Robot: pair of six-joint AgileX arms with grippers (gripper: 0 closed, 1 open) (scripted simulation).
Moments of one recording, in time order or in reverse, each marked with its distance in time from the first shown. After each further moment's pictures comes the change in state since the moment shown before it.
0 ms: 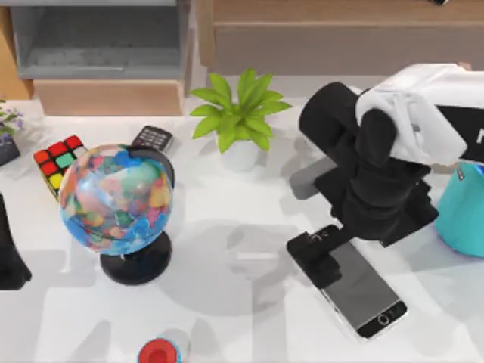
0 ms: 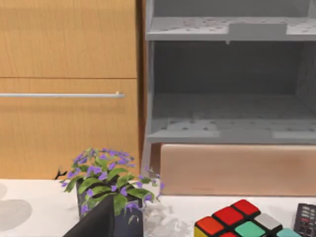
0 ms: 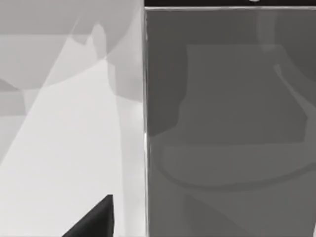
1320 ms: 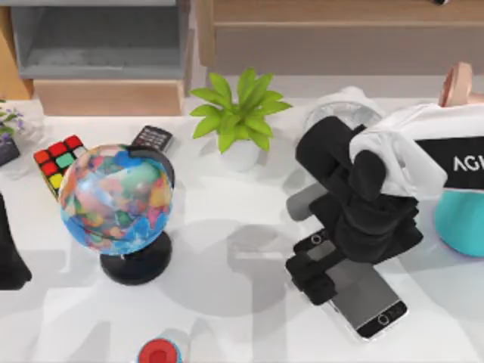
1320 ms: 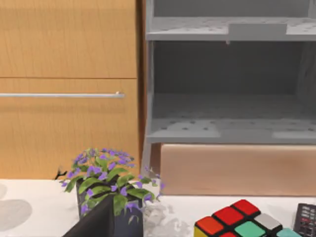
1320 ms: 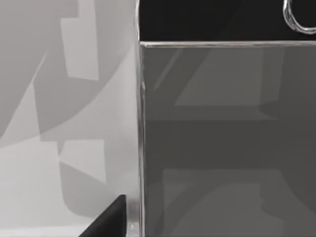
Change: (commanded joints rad) left arm 0.000 0.000 0.000 0.000 0.000 0.000; right arm 0.003 0.101 -0.120 0.223 0.000 0.005
